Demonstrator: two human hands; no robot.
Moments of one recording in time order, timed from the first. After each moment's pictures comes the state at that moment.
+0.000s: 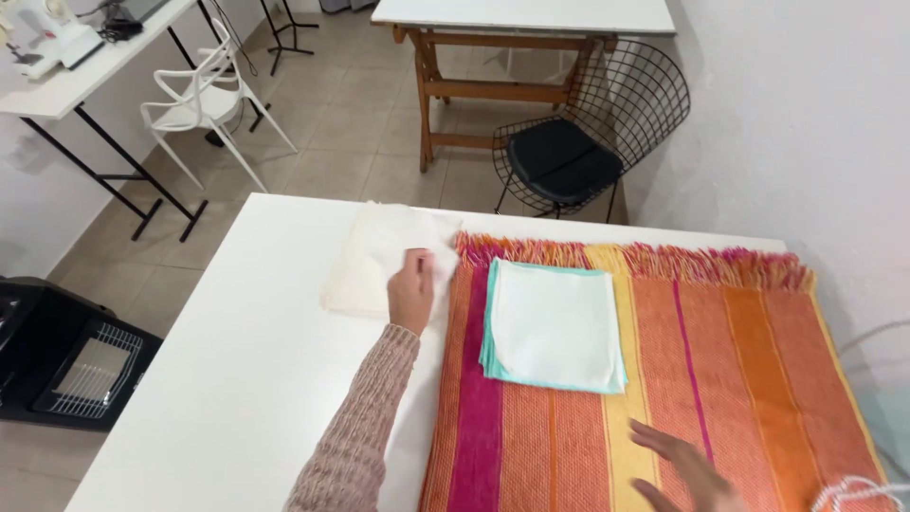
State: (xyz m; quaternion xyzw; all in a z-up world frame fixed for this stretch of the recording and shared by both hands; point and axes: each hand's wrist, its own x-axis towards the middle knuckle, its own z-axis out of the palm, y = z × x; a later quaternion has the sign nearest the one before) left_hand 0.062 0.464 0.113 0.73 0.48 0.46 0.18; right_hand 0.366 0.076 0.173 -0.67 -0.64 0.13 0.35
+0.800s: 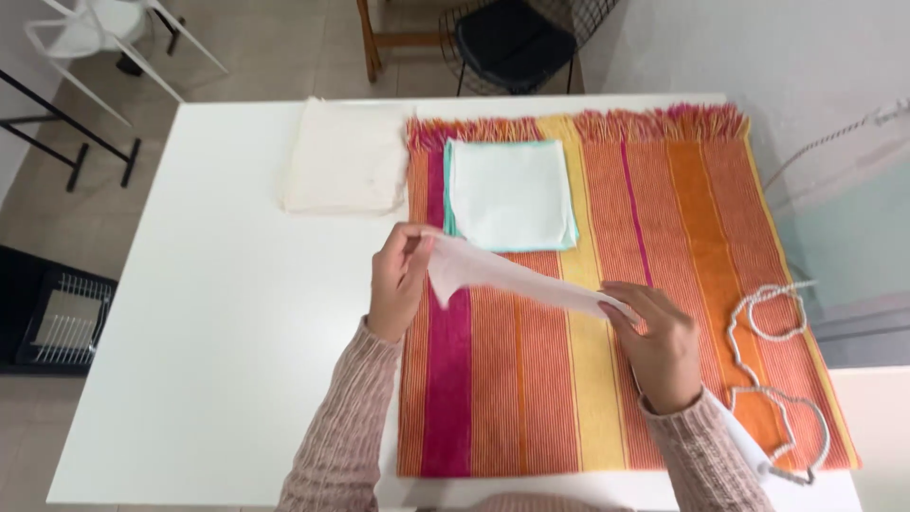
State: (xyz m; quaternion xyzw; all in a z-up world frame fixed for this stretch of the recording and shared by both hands) left_hand 0.045 0.226 0.216 0.68 0.26 0.50 0.47; right_hand 0.307 0.017 0.252 -0.70 -0.58 0.00 0.41
